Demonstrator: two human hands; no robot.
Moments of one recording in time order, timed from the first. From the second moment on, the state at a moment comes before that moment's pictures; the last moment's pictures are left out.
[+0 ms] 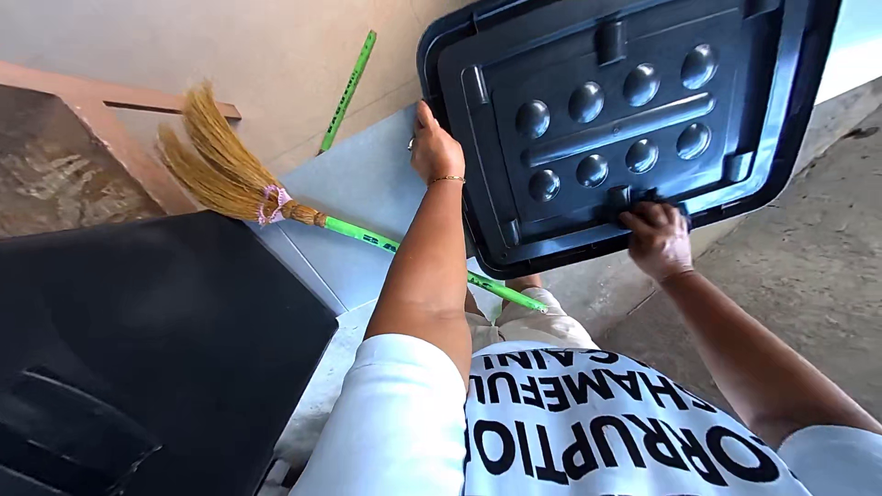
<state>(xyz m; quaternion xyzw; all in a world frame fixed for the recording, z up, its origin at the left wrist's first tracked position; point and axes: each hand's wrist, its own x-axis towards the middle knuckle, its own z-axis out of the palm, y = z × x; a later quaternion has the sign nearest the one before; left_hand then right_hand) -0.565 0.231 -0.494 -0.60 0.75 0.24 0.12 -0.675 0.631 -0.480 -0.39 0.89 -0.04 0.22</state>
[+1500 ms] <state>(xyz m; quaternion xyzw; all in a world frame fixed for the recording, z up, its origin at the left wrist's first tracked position) -0.587 0.283 -0.469 -0.33 0.83 0.08 0.44 -0.834 0.532 -0.522 -0.12 0.96 -0.23 0.04</state>
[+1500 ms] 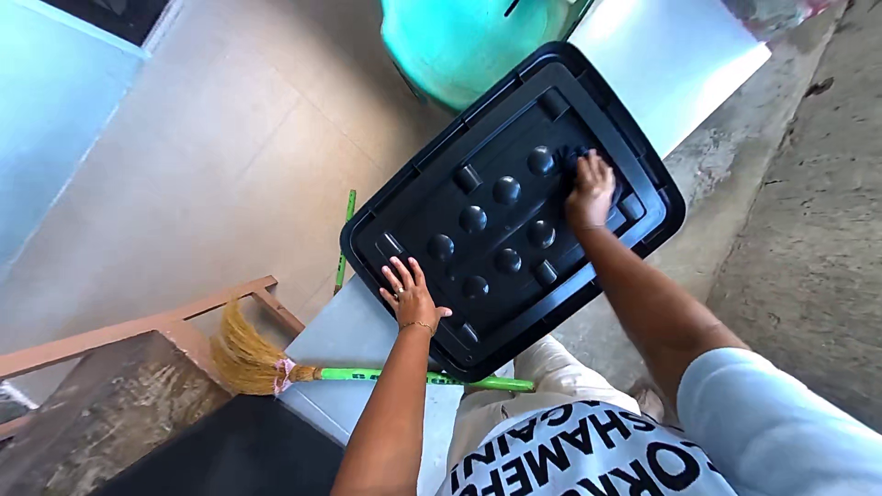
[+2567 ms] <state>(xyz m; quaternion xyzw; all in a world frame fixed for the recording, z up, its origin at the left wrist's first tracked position) -0.597 0.286 -0.465 -0.32 0.82 0.03 0.47 -0.893 0.518 -0.474 -0.05 0.95 -0.03 0.30</state>
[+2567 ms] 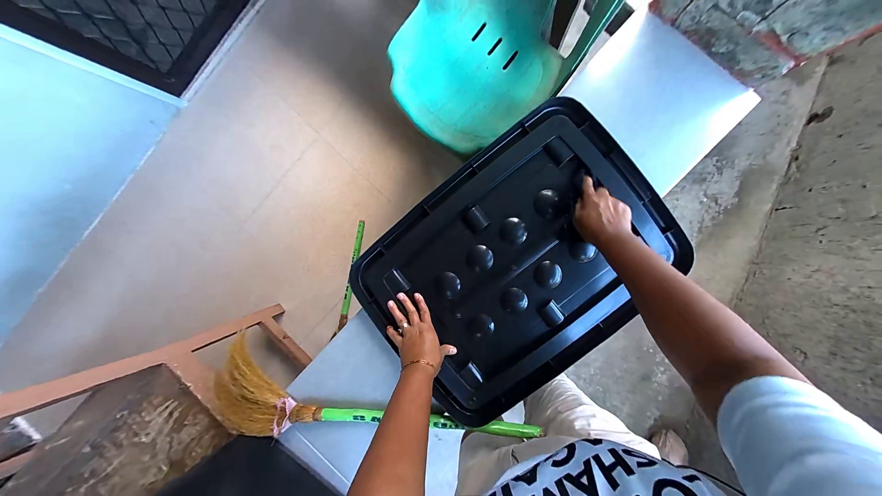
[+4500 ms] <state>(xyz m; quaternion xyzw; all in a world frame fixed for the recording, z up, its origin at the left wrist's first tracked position) -0.605 0.284 -0.462 -0.32 0.82 0.06 0.47 -0.921 0.505 -0.521 -0.37 0.90 -0.20 0.11</state>
